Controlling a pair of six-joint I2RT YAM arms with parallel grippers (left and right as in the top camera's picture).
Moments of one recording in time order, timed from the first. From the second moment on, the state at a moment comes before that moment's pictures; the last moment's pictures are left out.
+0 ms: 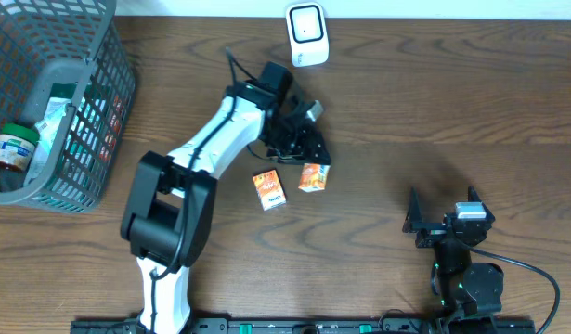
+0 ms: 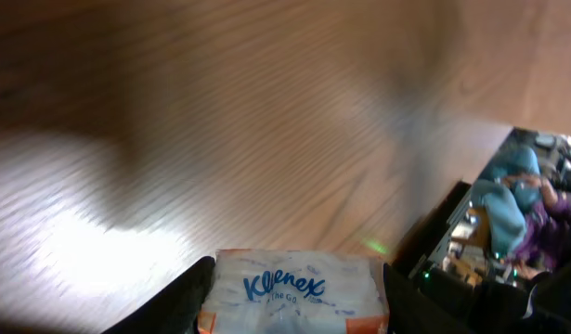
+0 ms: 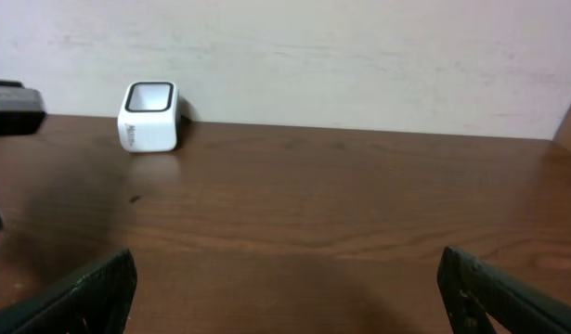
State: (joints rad) left arm -0.43 2.07 1.55 -0.88 0.77 -0.18; right arm 0.12 0.01 0.01 -0.06 0.10 -0.01
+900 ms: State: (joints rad) left arm -0.60 2.17 1.55 -0.74 0.61 -0.10; right arm 0.12 0.01 0.01 -0.06 0.10 -0.01
